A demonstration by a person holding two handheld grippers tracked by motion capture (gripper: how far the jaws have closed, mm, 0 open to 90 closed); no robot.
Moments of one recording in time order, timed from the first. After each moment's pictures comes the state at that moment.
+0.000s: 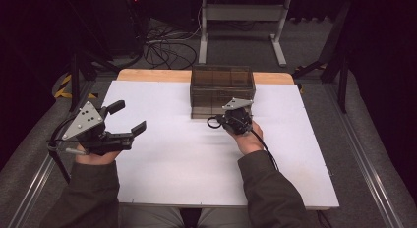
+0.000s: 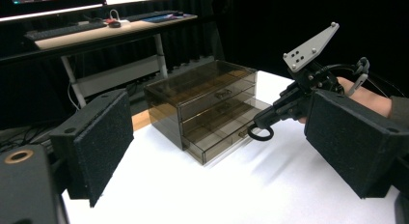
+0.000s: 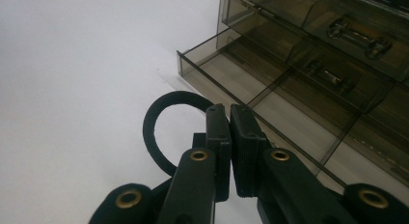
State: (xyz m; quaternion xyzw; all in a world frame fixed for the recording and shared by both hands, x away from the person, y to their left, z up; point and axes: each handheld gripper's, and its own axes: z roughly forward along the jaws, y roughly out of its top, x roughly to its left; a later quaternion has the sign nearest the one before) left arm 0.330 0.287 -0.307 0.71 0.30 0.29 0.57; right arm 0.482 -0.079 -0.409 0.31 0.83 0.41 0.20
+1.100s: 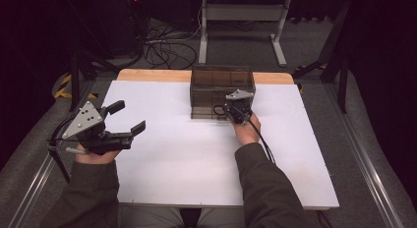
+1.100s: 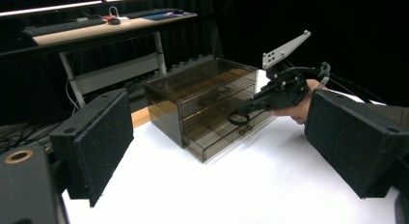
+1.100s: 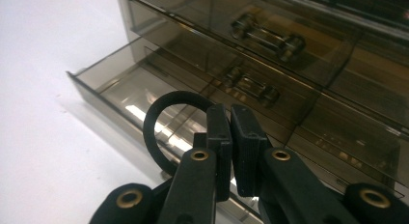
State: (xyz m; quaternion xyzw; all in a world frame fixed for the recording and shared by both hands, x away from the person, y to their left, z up) left arm 0.333 0.290 -0.310 0.71 0.30 0.29 0.57; right arm 0.531 -0.085 -0.431 0.38 0.79 0.40 0.25
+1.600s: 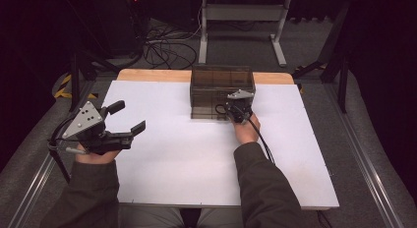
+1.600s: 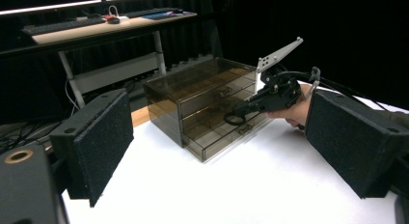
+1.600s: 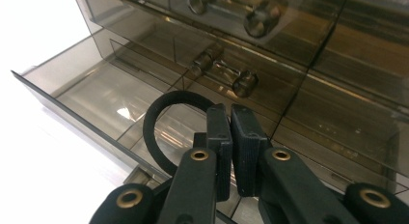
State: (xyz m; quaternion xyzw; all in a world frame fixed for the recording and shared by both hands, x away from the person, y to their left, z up) left arm 0.334 0.291 -0.310 0.71 0.30 0.29 0.57; right arm 0.543 -0.088 -0.444 0.41 0.78 0.40 0.25
